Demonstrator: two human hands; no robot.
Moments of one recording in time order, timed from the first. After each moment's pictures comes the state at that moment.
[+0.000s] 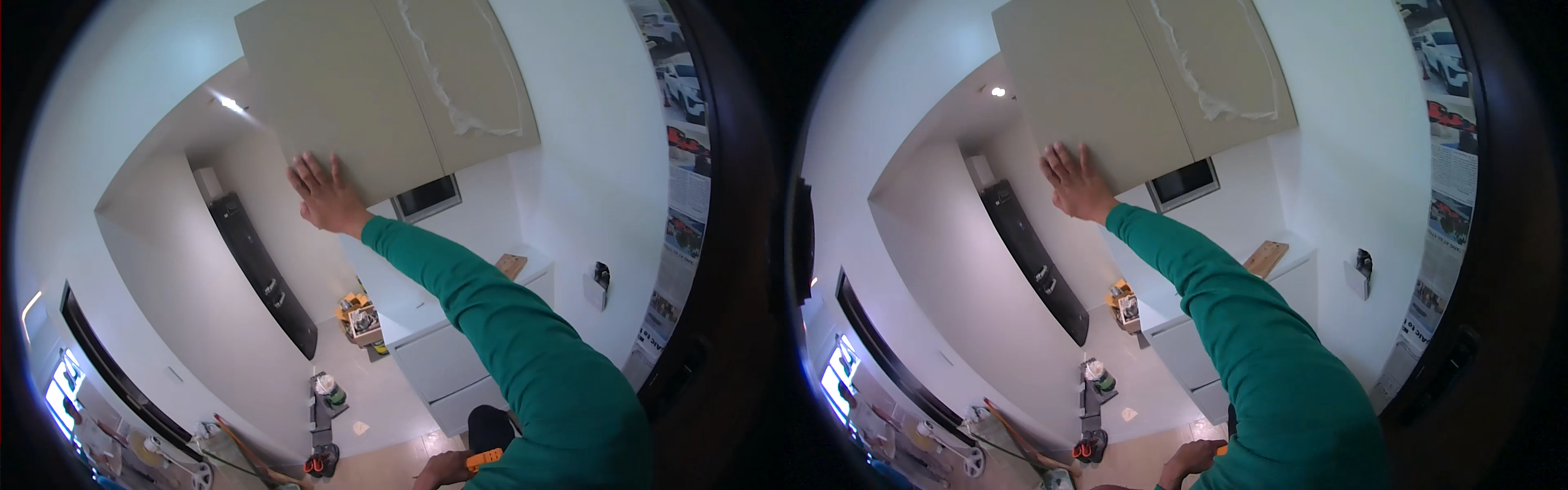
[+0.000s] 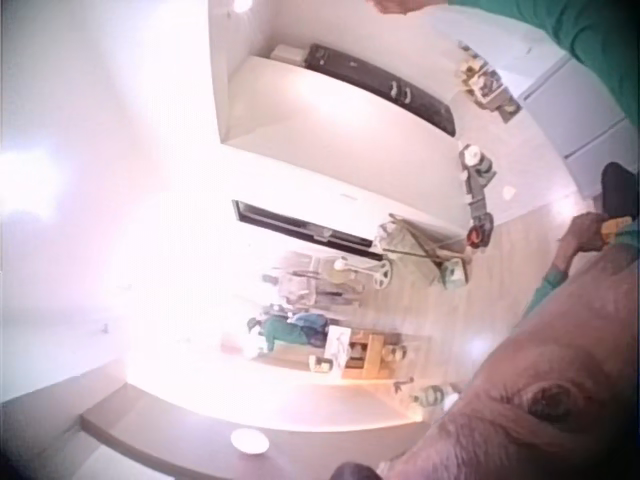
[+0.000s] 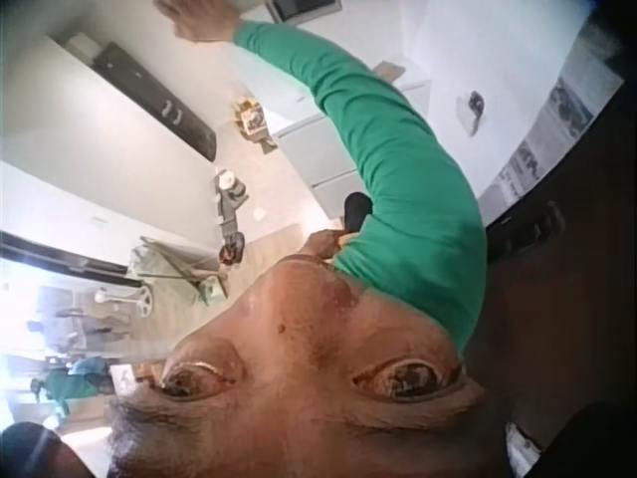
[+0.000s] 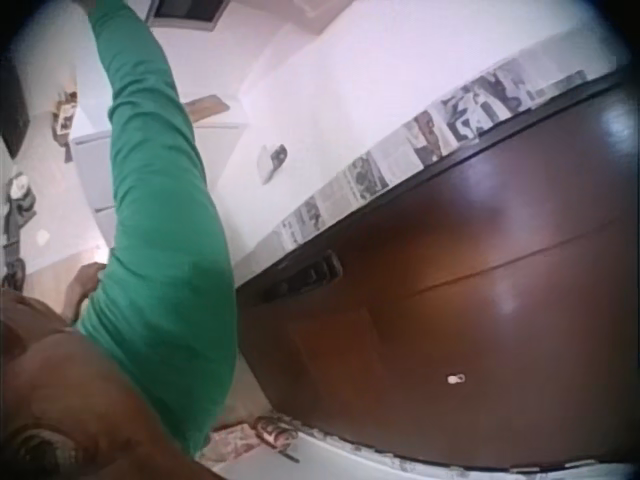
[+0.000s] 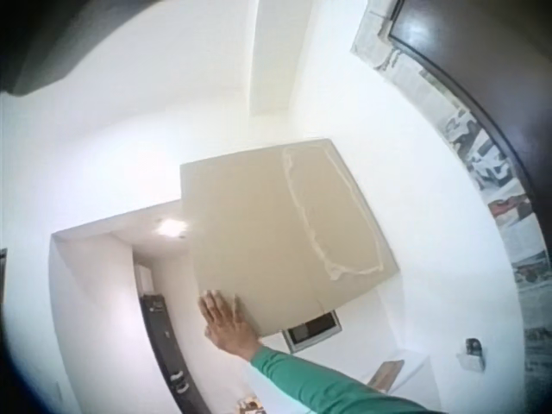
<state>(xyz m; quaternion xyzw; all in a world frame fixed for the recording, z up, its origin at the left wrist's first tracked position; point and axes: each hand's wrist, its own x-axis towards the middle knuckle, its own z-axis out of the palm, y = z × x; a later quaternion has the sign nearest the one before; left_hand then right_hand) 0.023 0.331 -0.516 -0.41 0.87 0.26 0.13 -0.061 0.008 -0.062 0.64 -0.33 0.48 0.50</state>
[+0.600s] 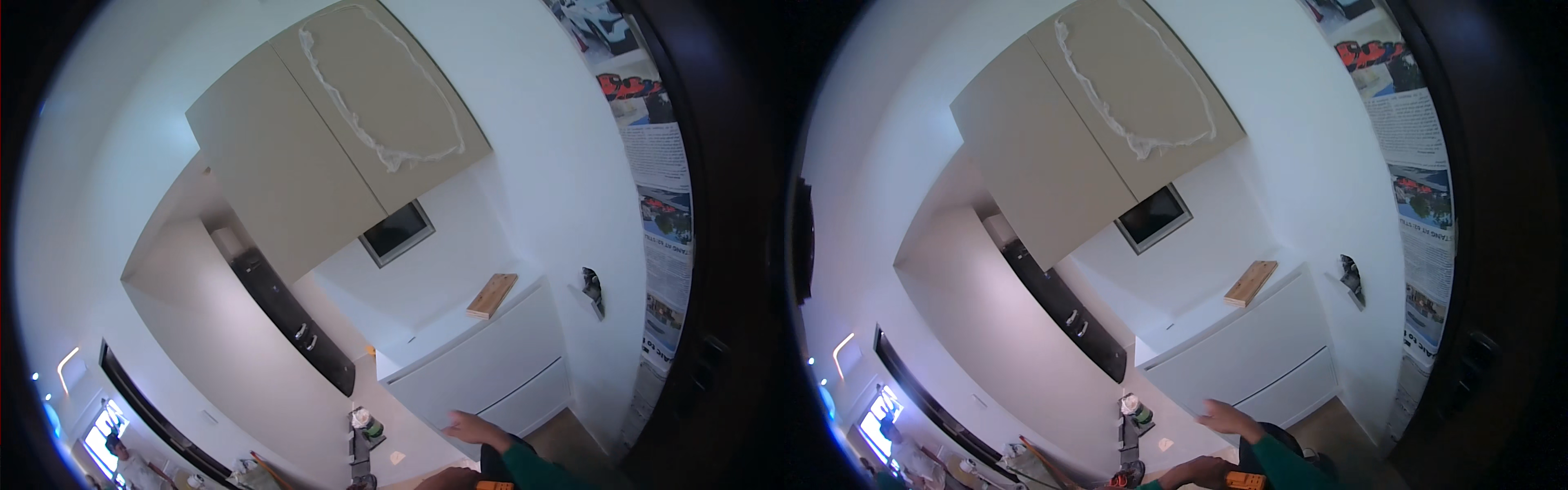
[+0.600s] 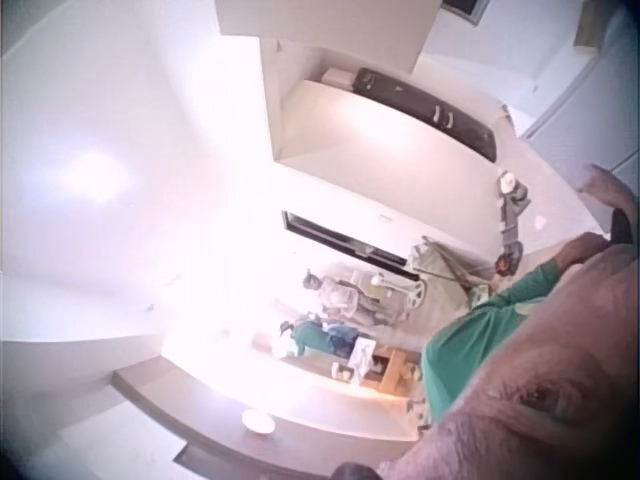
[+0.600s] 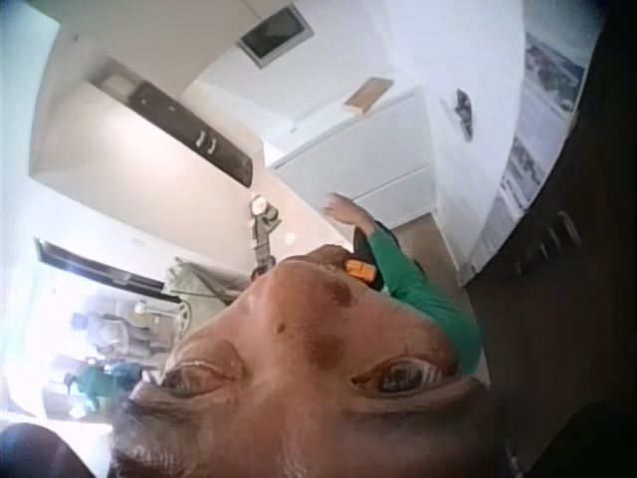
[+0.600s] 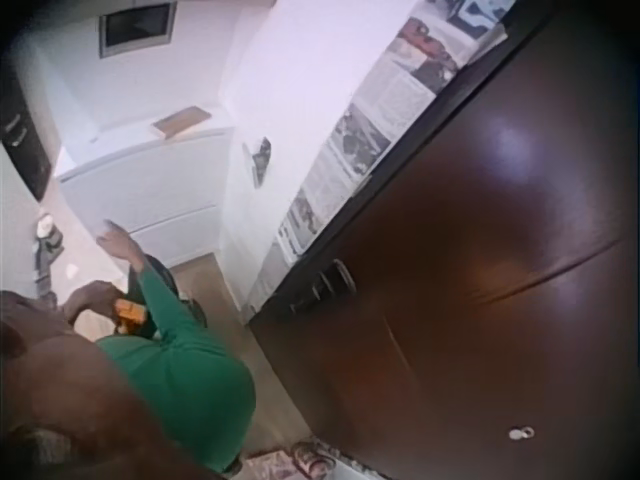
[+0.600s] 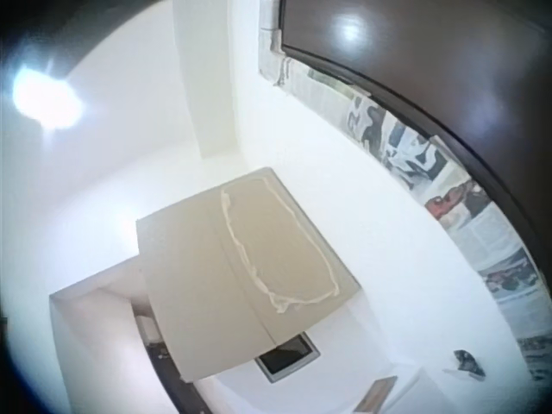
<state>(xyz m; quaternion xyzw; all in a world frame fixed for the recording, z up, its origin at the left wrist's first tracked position) -0.092 0.306 -0.492 -0.29 0.88 0.21 0.30 -0.218 0.192 -0.593 0.70 -0.41 0.43 -0.39</state>
